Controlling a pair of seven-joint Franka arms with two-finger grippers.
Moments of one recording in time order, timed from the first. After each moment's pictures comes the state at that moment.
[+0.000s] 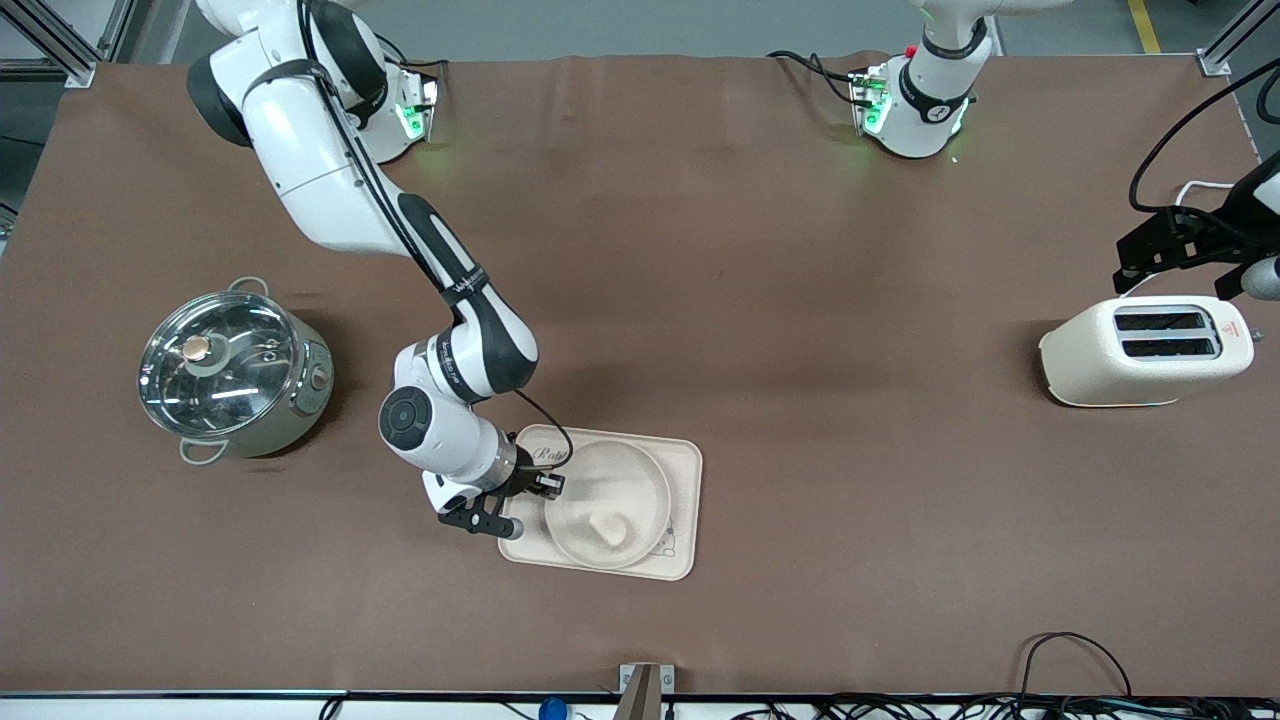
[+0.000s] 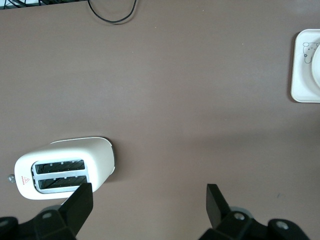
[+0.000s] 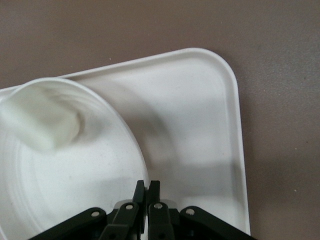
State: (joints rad) left arm -0.01 0.08 -0.05 -1.40 0.02 1.55 0.04; right arm 0.36 0.96 0.10 -1.26 0.25 2.43 0.46
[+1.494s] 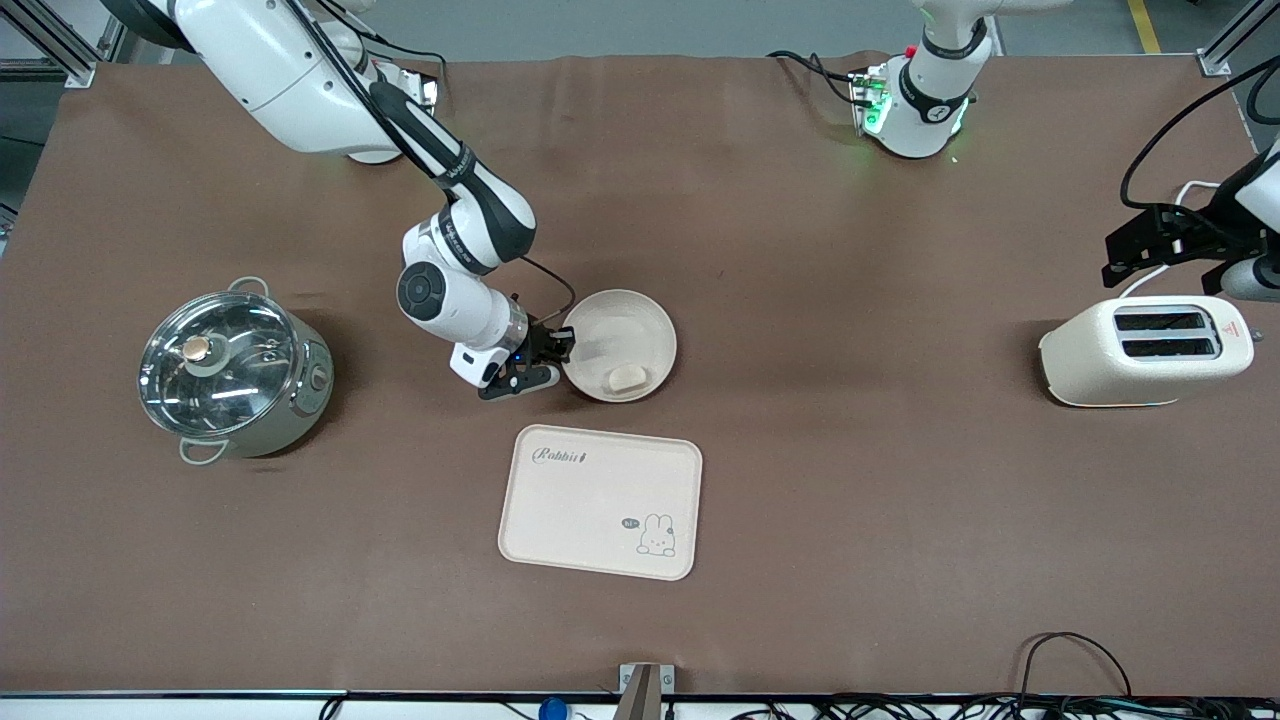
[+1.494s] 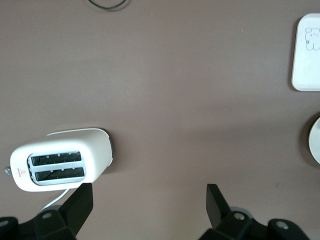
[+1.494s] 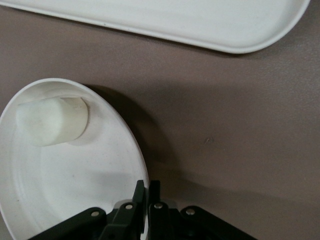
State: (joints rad) left arm -0.02 0.09 -0.06 -1.40 0.01 1.50 0.04; right arm 0.15 0.57 0.44 -2.05 0.25 2.66 0.13
